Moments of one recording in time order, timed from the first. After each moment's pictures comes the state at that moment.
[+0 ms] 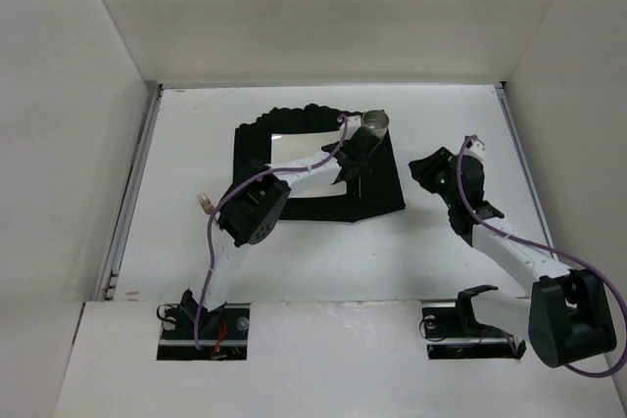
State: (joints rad) left arm -0.82 2.23 1.68 -0.32 -0.34 -0.76; right arm 0.22 1.13 0.53 0.26 0.07 0.76
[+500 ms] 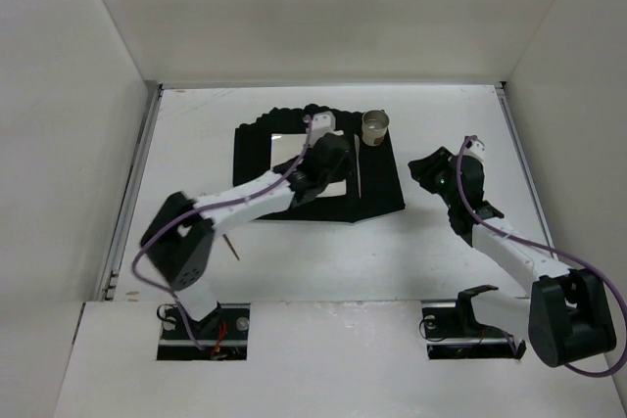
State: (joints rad) left arm -0.85 1.76 1.26 -0.16 -0.37 -0.78; right arm 0.22 1.13 0.53 0.26 0.07 0.76
